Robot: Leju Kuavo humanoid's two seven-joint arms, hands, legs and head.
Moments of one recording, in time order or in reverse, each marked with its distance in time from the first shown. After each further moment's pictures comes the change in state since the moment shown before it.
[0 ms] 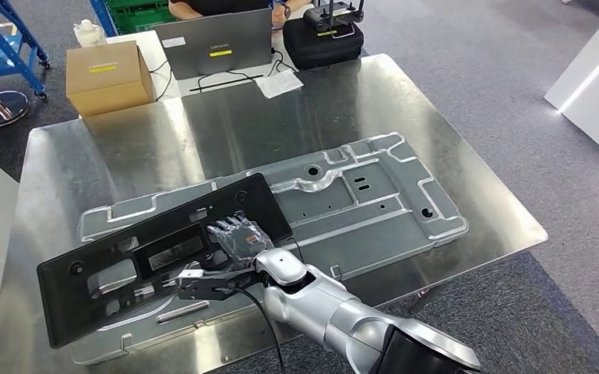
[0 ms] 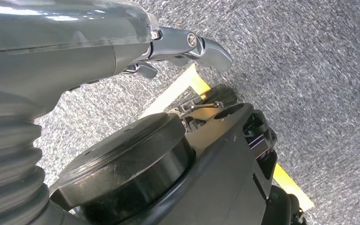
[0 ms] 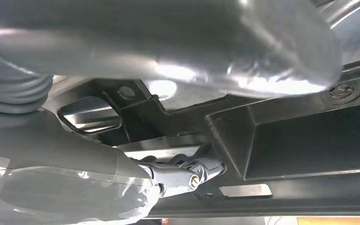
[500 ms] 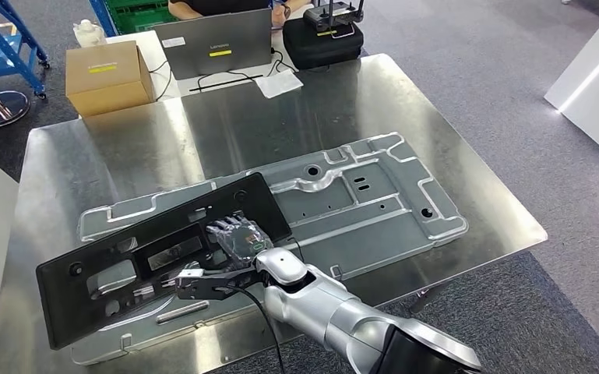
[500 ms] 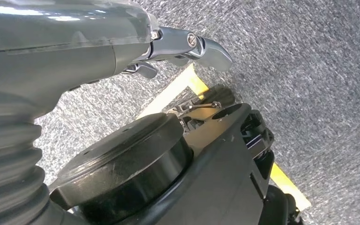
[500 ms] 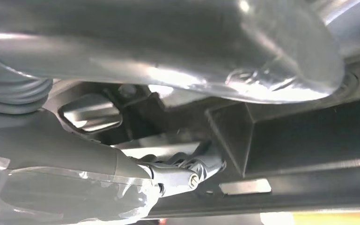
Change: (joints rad) left arm 0.001 0.000 0.000 0.000 0.007 0.000 -0.012; right arm -0.002 0.000 0.000 -0.027 0.000 -0.008 -0.026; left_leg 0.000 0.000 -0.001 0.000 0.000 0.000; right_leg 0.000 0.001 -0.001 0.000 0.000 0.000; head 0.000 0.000
